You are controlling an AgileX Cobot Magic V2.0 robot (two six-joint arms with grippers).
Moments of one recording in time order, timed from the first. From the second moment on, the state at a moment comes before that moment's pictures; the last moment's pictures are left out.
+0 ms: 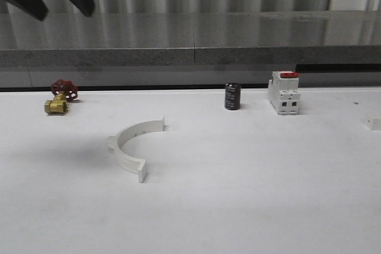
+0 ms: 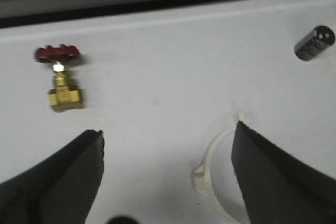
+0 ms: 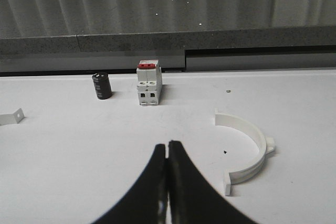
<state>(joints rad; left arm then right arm) -0.34 1.55 -1.29 0.03 0.62 -0.21 0.10 -0.01 0.03 -0.02 0.13 0.10</state>
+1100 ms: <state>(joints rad) -0.09 0.28 -0.41 0.03 0.54 -0.14 0.10 -0.01 0.03 -0.02 0.11 0.10</state>
